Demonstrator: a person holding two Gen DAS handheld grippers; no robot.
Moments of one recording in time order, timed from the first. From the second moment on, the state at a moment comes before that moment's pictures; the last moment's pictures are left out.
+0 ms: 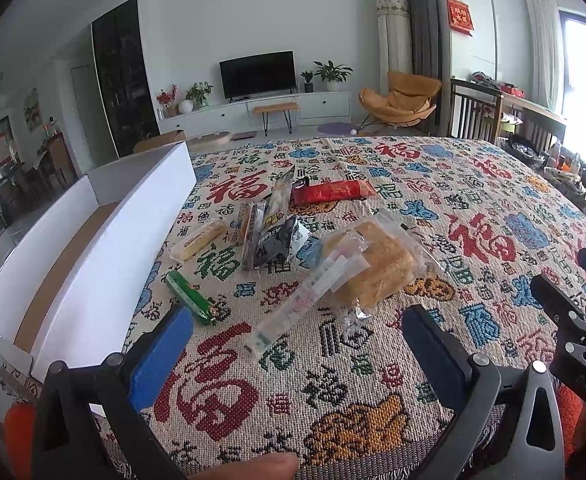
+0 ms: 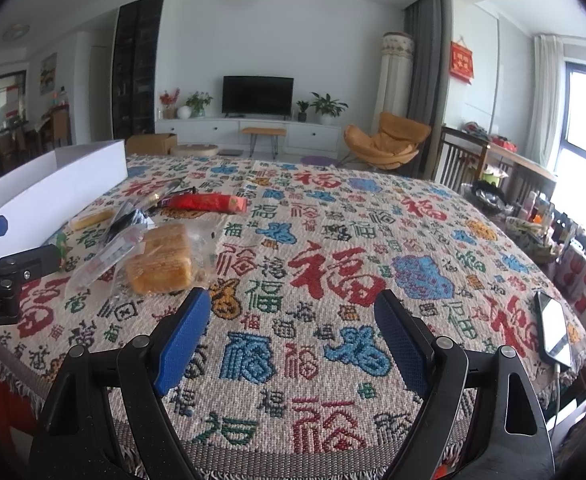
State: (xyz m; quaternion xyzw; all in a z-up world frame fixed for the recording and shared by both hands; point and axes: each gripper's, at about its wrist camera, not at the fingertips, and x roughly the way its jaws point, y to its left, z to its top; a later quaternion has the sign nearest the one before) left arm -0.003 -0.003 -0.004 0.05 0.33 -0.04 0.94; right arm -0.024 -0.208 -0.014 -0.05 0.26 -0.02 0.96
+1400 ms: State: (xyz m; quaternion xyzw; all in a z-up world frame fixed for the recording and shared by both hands) left arm 0.003 0.008 -0.013 0.04 0.35 -0.04 0.94; right arm -0.019 -0.202 -0.025 -0.06 0.28 -0.02 0.96
